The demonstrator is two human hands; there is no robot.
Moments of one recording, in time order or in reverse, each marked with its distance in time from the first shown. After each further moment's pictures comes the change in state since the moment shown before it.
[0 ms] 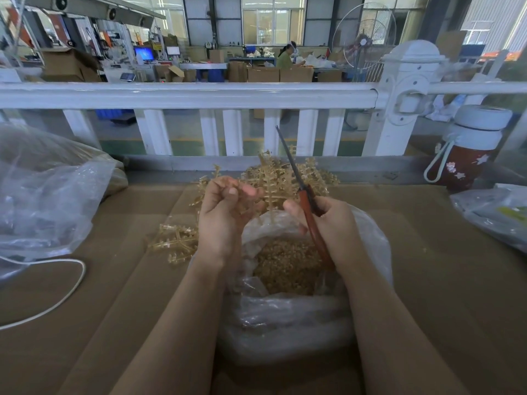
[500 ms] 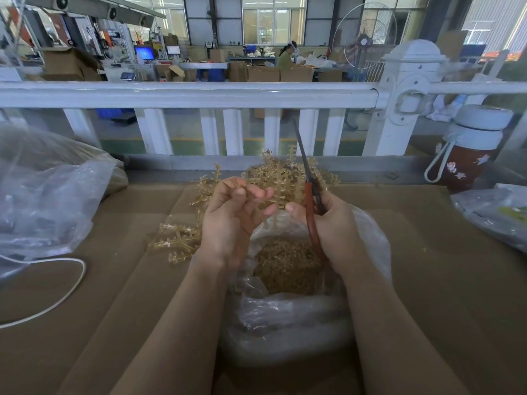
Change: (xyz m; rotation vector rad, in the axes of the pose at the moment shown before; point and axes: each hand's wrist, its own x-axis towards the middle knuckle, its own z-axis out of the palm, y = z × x) left_hand -0.002 0.001 0.005 -0.171 -0.118 -0.119; right_hand 0.001 -0.002 0.003 0.111 0.024 0.071
